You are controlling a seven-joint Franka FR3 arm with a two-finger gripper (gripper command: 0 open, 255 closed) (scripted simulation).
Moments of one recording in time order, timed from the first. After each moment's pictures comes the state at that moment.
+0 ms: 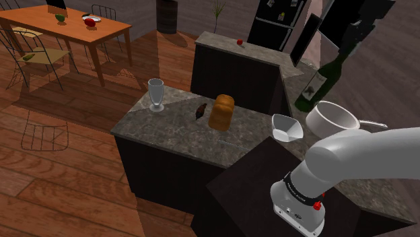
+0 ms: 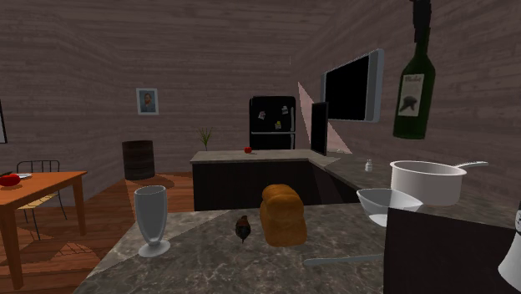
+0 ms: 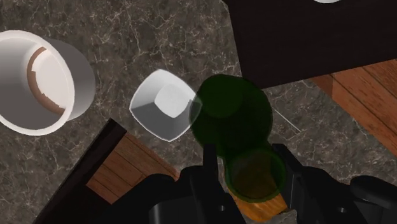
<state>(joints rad) -0.25 -0.64 -0.44 -1.97 -0.31 1.41 -0.44</state>
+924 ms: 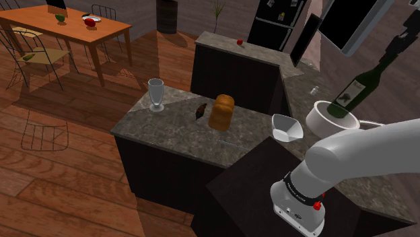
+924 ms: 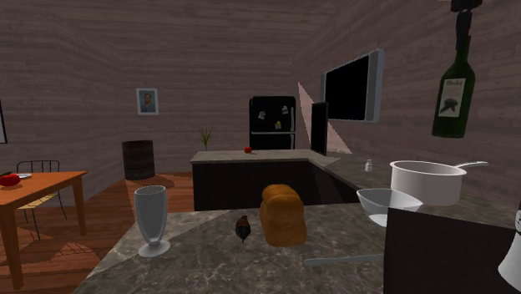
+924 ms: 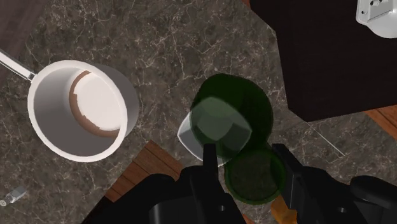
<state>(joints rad) -0.25 -0.53 -0.80 -1.77 -0.41 1.44 -0.81</state>
